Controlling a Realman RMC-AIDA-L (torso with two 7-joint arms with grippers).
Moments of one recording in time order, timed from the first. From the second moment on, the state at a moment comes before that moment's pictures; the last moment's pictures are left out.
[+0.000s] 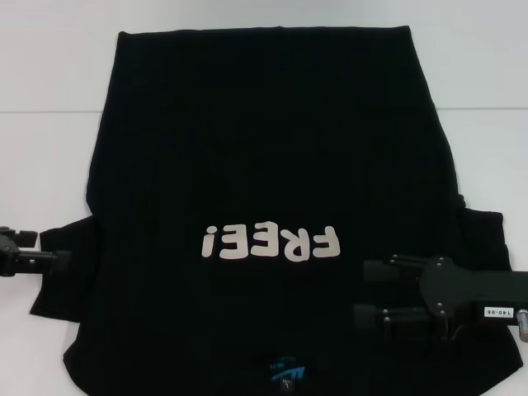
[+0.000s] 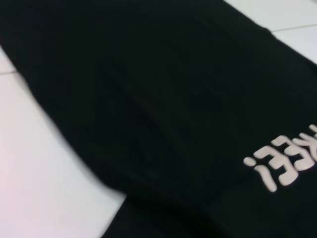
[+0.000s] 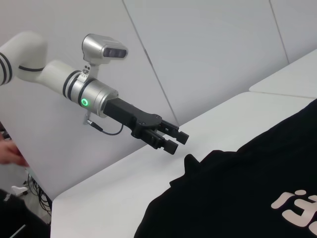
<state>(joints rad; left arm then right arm) -0.53 -2.02 0.33 0.98 2.56 1.61 -1.78 0.50 2.08 -0.71 -0.62 -2.02 -1.70 1.45</state>
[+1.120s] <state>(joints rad) -0.56 -2.01 0.39 0.87 2.67 1.47 -1.78 0.50 2.08 -0.71 -0.60 -2.02 -1.68 1.45</state>
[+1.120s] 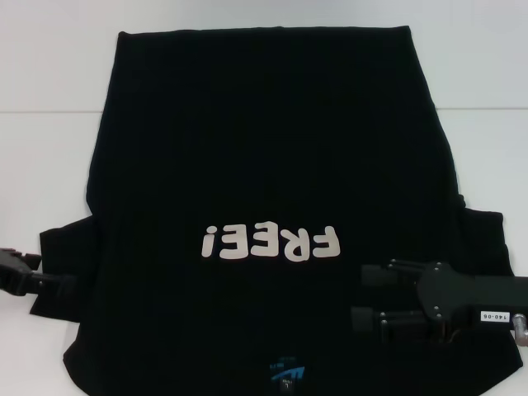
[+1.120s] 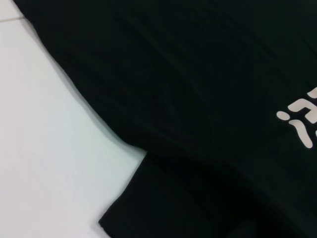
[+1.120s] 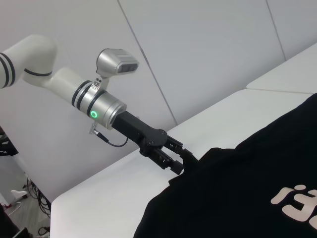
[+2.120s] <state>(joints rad) -0.60 -2.01 0.41 0.83 2.70 1.47 -1.80 0.48 2.08 -0.70 -0.58 -2.02 -1.68 1.43</state>
